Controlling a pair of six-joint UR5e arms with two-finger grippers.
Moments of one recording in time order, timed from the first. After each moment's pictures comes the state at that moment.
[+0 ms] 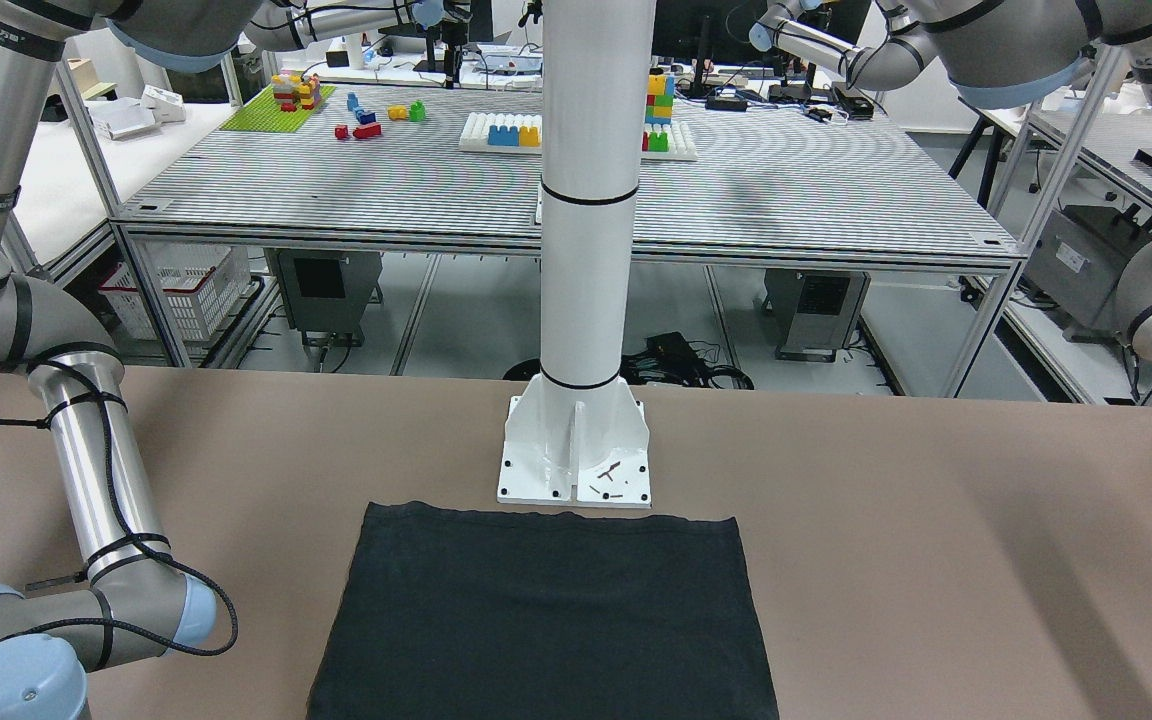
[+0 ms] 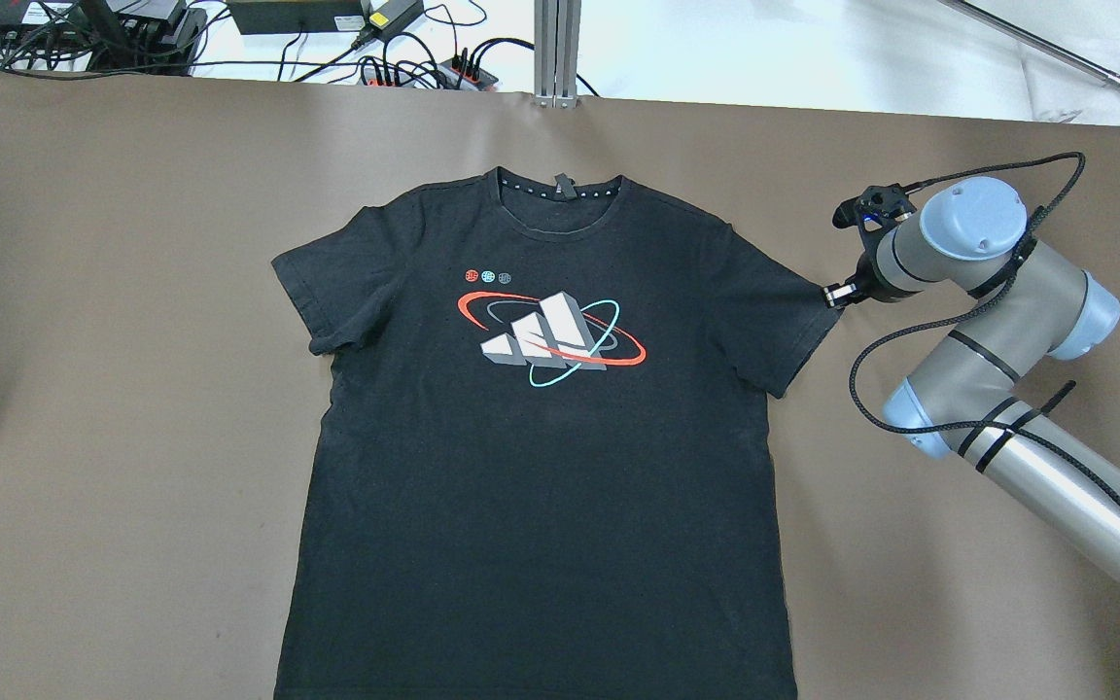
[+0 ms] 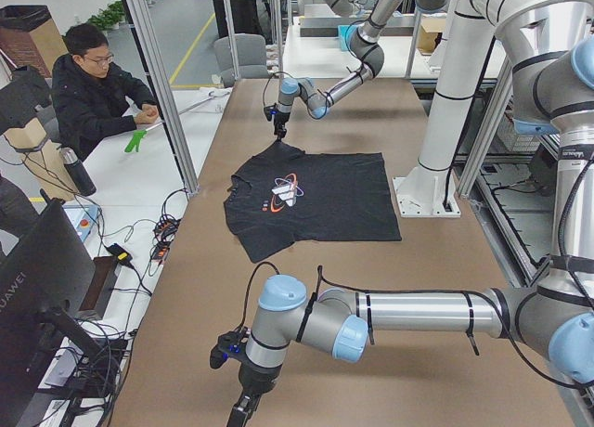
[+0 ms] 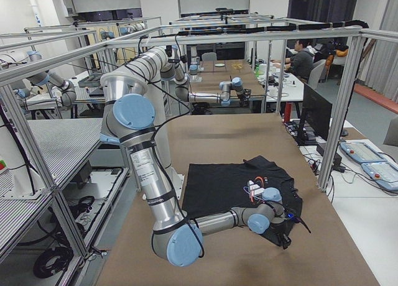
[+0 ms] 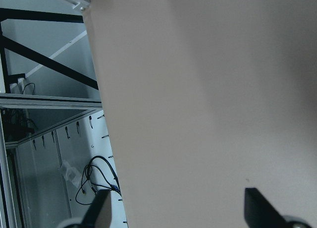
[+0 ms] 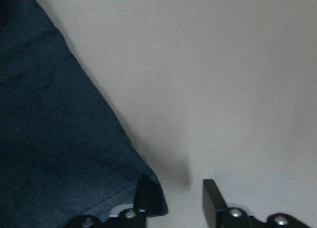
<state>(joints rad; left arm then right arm) -1.53 -1.68 -1.46 -1.92 -1.81 0.08 0.94 -1.10 1.28 -1.04 1.92 0.53</state>
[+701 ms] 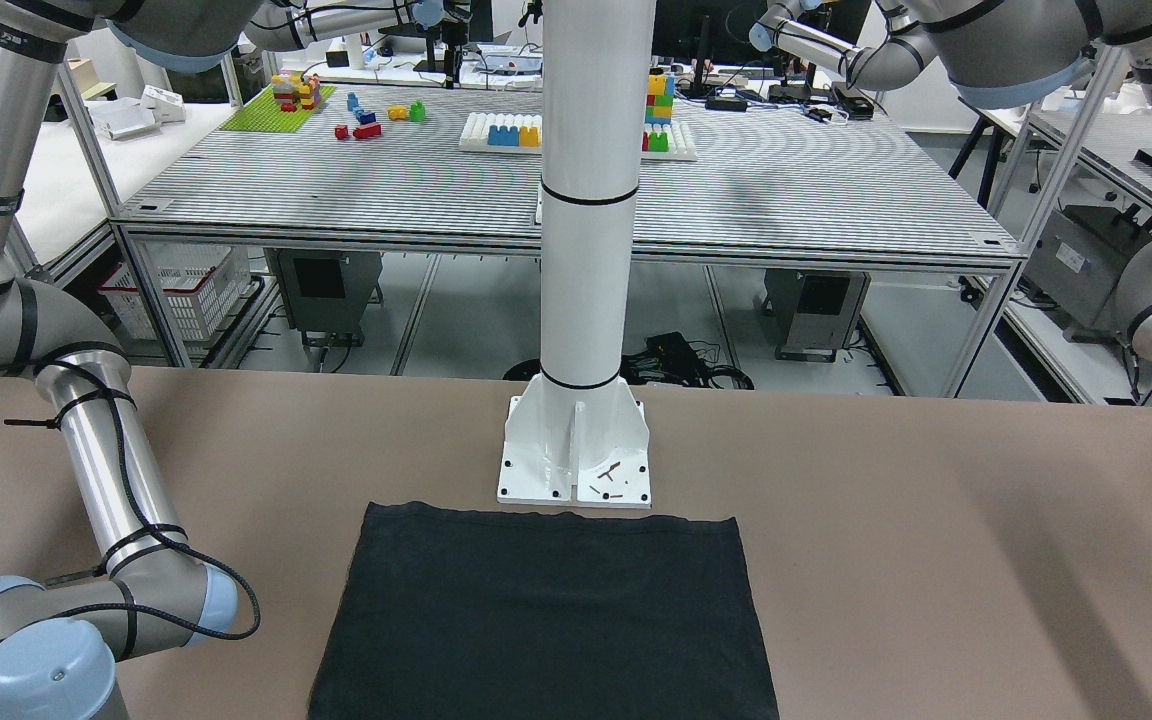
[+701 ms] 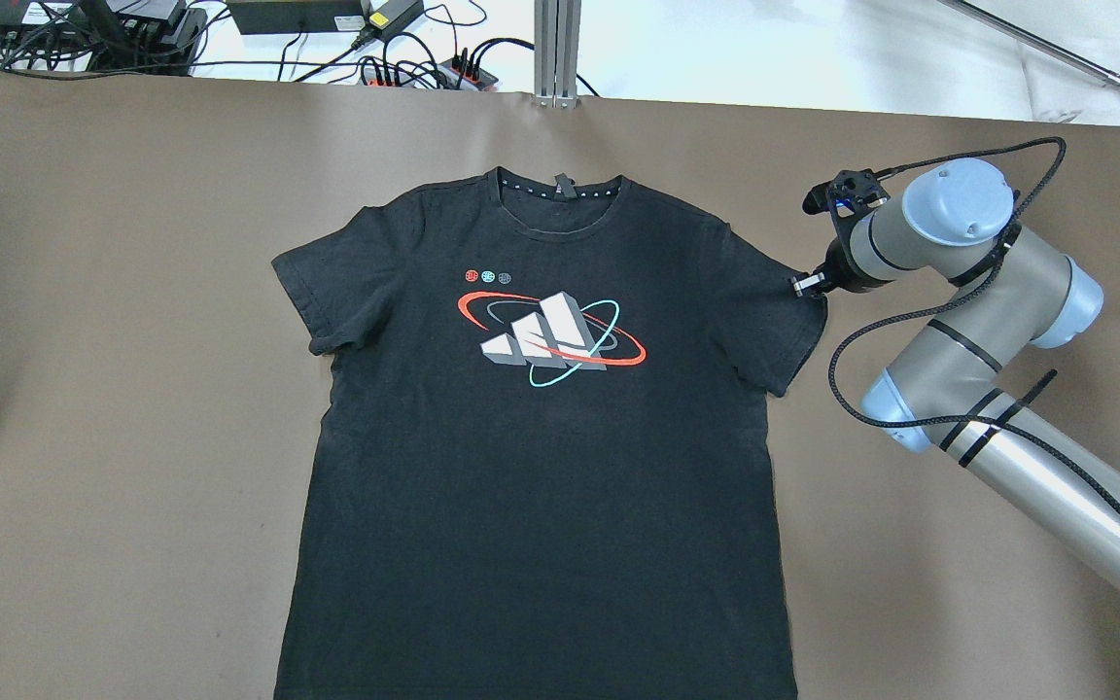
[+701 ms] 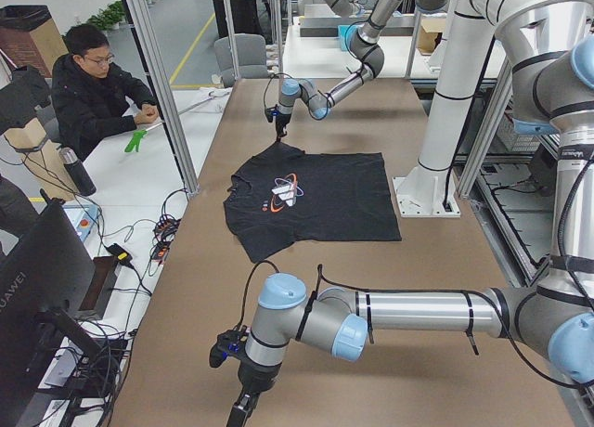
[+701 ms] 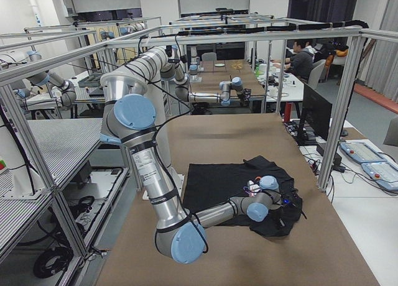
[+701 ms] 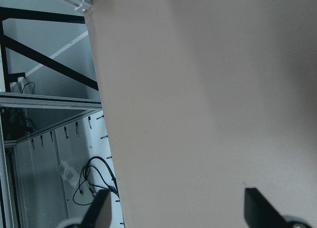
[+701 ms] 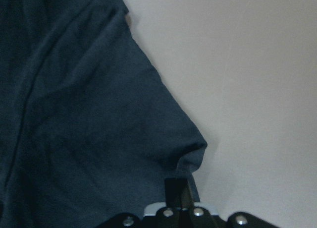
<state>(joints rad) -1.53 -1.68 -1.47 -1.91 -1.81 0.05 0.93 -1.07 1.35 -1.04 1.97 0.58</state>
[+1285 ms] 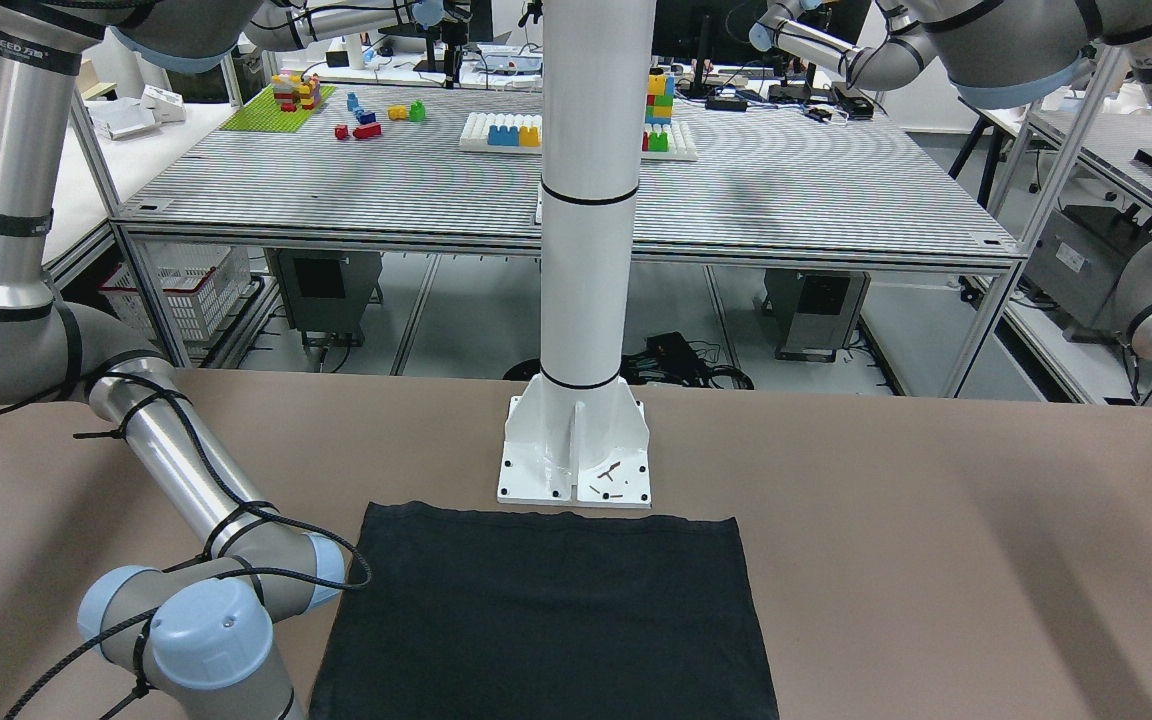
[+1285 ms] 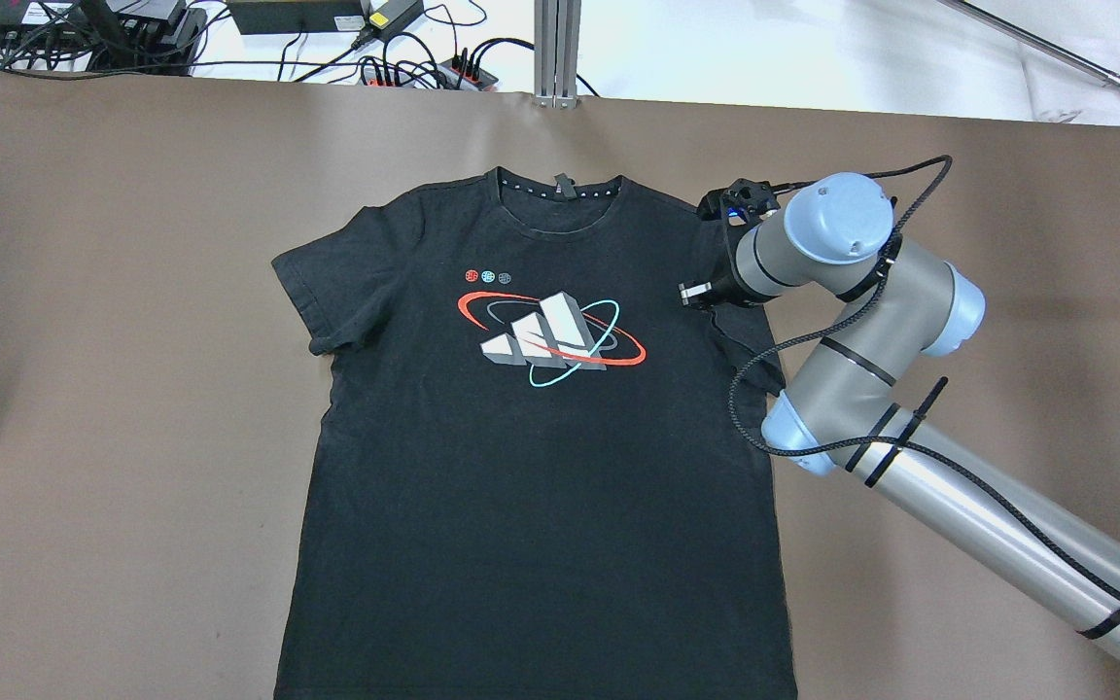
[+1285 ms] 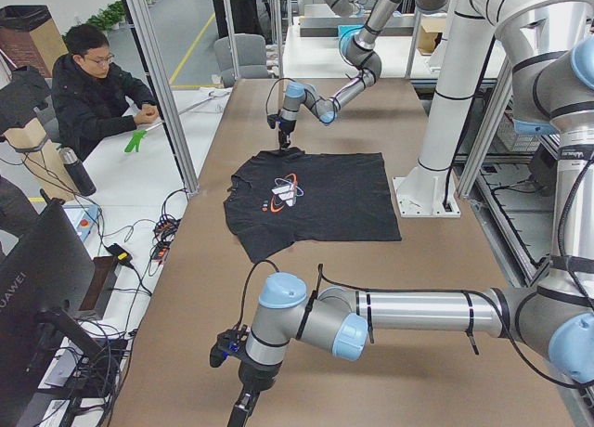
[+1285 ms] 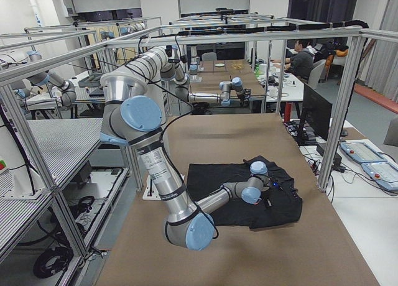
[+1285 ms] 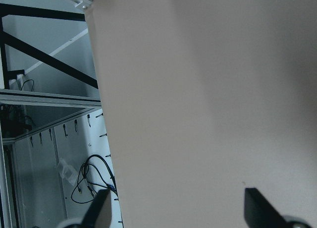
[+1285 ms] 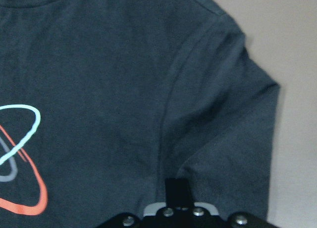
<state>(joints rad) -1.53 -1.68 -1.47 -1.91 -1.81 0.04 0.81 -0.95 1.36 -1.05 1.94 0.80</state>
